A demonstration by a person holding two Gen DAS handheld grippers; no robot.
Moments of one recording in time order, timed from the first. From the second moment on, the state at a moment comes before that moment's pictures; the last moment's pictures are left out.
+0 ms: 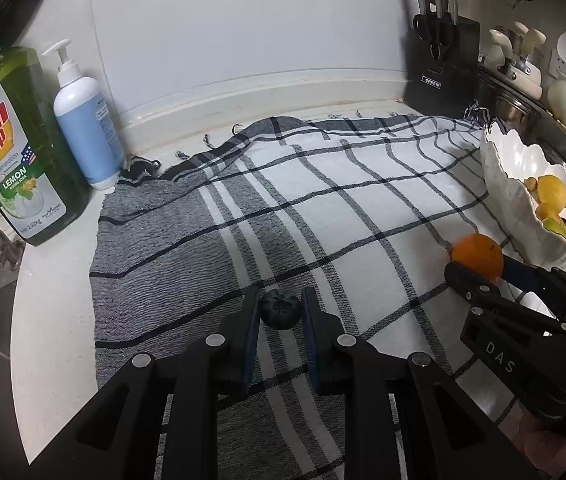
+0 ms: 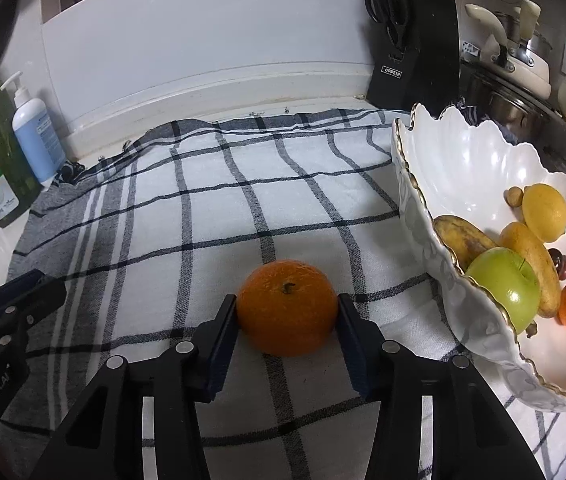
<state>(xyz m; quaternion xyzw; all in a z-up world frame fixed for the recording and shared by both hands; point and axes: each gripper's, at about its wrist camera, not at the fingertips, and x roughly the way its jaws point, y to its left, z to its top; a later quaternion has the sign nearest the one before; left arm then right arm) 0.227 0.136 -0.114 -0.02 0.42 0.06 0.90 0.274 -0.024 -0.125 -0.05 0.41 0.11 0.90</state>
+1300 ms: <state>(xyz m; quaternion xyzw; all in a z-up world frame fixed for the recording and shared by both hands) 0.232 -0.005 -0.045 0.02 0.38 -0.06 0.92 0.207 -0.156 -0.030 0.01 0.35 0.04 0.94</state>
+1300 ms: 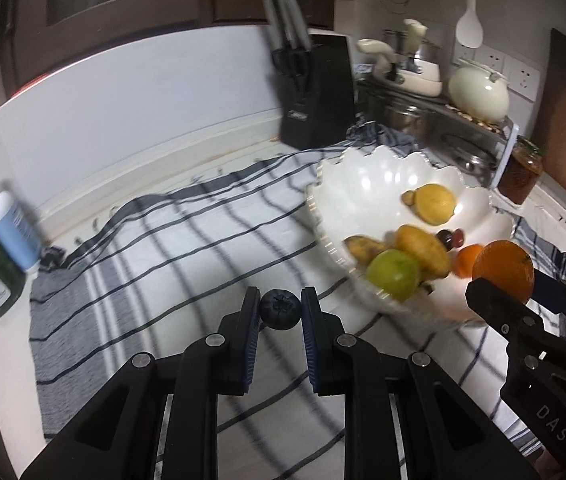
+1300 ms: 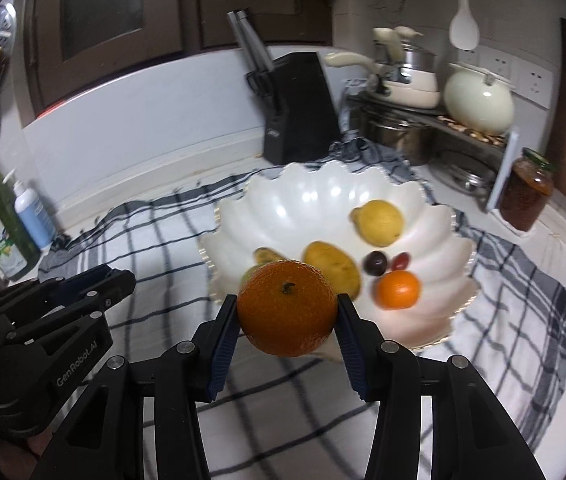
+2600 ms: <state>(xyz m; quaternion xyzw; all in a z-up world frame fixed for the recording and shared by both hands) 0.367 -0.123 -0.065 0.06 0.40 -0.10 0.91 0.316 -0.280 -0.063 0.03 0.39 -0.08 0.92</state>
